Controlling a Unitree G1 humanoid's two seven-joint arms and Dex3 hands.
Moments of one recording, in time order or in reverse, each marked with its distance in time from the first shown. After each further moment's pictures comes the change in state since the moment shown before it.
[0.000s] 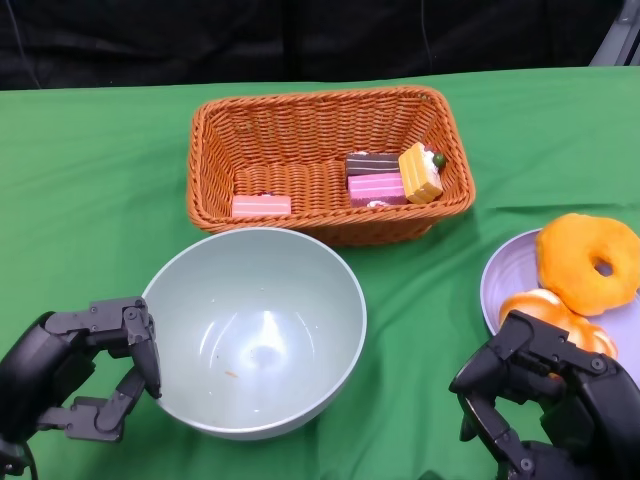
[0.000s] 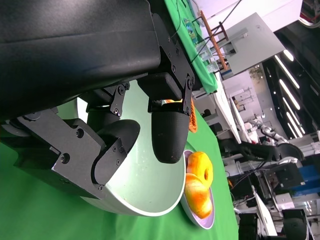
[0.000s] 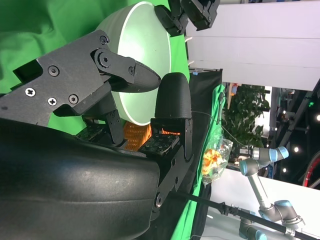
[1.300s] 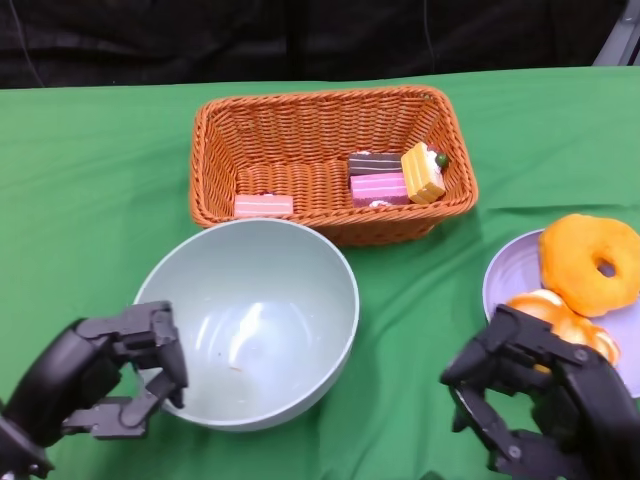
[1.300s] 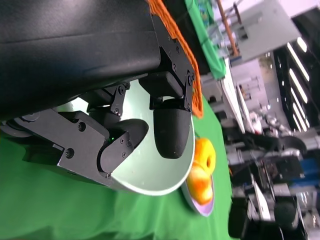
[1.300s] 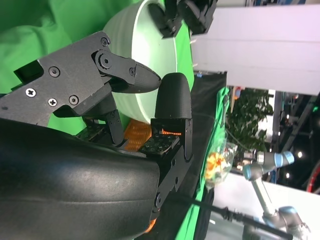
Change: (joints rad) left arm -0.033 -0.074 -0.201 -0.001 -0.290 0.026 -0.122; right arm -0.048 0.013 -0.001 0.085 -0.017 -0.035 0.002
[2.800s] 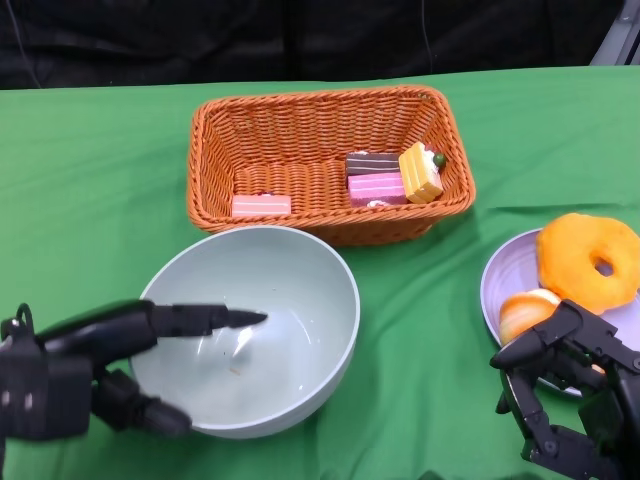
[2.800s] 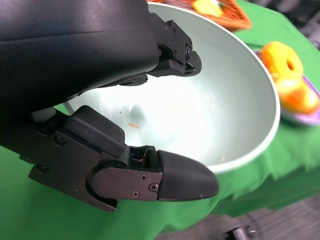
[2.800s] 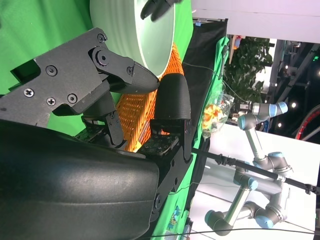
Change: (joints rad) left arm -0.194 -0.038 -0.916 -0.282 -0.143 0.142 0.233; right arm 0.032 0.038 -0.065 0.048 -0.059 -0.128 -0.141
